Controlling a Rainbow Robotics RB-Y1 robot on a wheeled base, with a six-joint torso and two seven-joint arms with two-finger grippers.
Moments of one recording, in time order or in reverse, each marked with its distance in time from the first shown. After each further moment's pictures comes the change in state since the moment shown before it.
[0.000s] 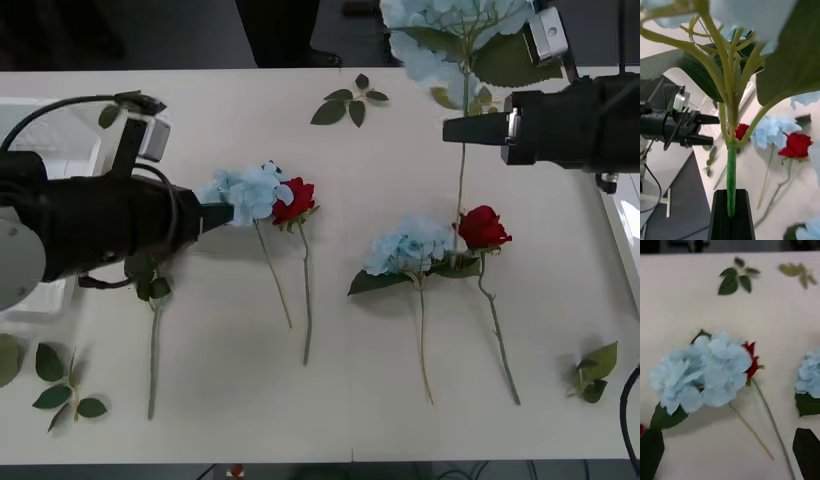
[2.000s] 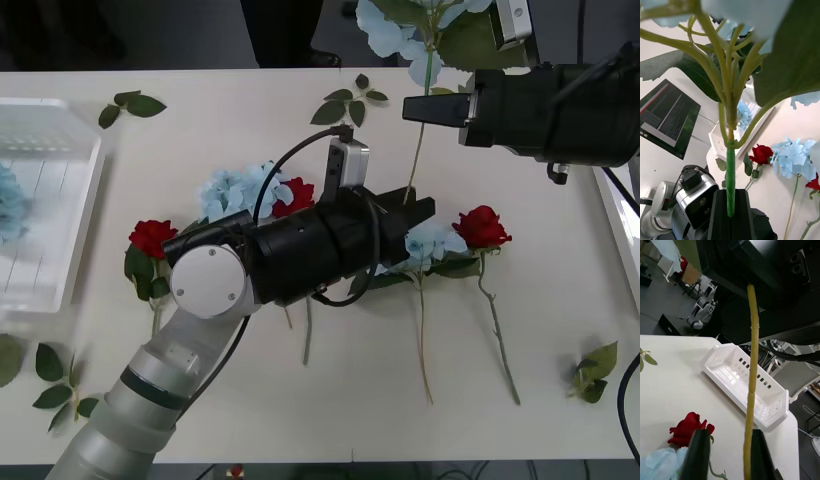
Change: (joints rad) right arm -0.013 0.000 0.125 -0.002 -0.095 -0.170 0.000; left arm -0.091 -0.245 -0.501 0.481 0.640 -0.695 -0.710
